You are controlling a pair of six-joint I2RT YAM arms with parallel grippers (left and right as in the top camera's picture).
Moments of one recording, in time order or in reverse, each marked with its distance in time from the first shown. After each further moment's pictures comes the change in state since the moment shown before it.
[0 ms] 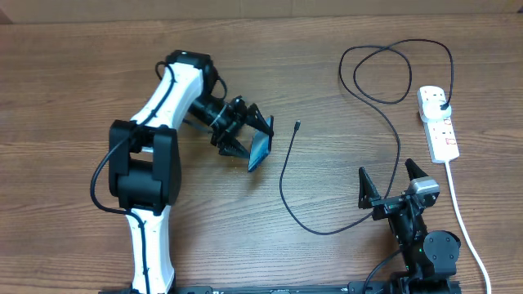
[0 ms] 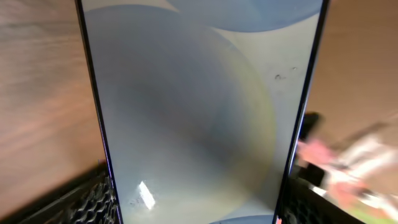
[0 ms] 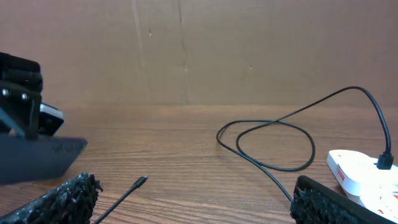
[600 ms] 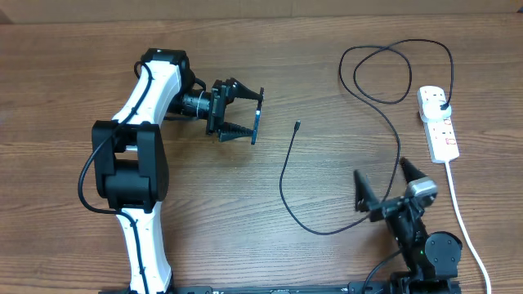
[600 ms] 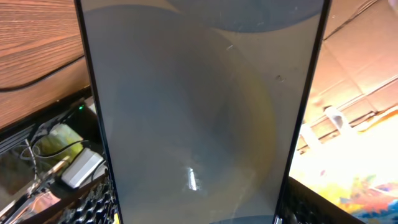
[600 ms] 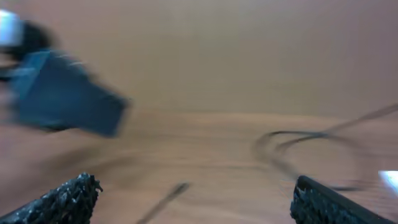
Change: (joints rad) left arm 0.105 0.001 0.001 -0.115 0.407 0.004; right arm 0.000 0.000 0.000 0.047 -0.178 0.055
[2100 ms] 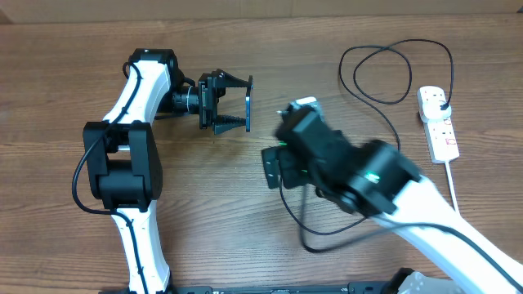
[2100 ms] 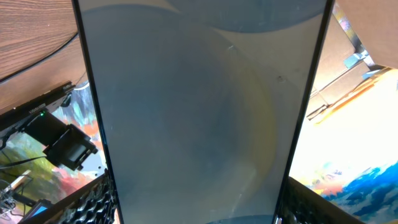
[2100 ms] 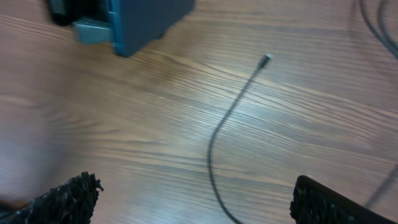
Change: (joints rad) left arm 0.042 0.001 0.000 -0.003 0.108 0.000; right arm 0.809 1.423 1.553 -1.222 0.541 0.414
